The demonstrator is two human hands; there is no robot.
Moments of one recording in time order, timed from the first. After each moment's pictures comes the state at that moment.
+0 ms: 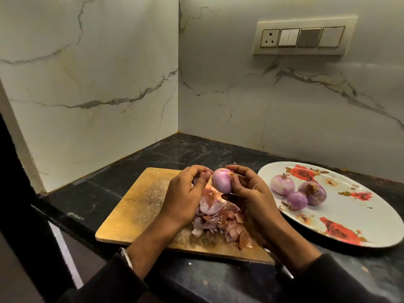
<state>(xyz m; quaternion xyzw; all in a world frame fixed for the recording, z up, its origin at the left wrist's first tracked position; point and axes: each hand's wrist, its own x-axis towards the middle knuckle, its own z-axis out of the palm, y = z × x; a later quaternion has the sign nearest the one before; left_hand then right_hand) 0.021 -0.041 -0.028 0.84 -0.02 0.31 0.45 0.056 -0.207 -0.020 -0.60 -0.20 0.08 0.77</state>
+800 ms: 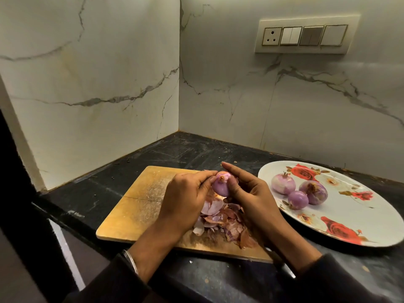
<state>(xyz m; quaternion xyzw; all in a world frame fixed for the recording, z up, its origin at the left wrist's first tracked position) 0.010 -0.047 -0.026 0.86 -0.09 0.41 0.31 0.059 -0.208 -0.028 -0.68 -0.28 0.01 0.68</state>
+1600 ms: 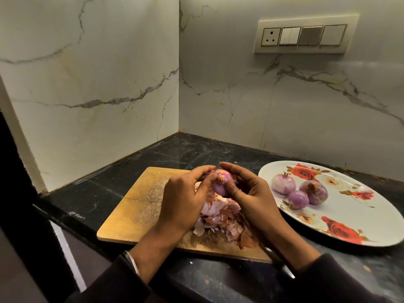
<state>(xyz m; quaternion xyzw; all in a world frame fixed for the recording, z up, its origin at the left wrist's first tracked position) 0.009 -0.049 -0.026 0.83 -0.05 0.42 0.35 0.054 -0.207 -0.023 -0.69 -0.29 -0.02 0.66</state>
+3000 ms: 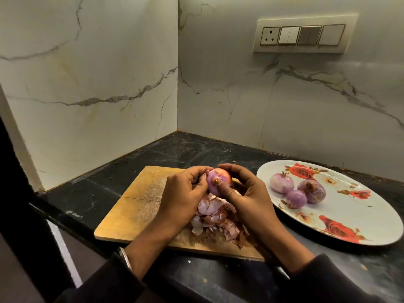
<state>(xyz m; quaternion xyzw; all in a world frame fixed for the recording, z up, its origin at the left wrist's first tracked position) 0.007 -0.045 -0.023 0.82 -0.05 0.34 0.46 0.049 -0.203 -0.025 -0.69 -0.27 -0.03 0.67</state>
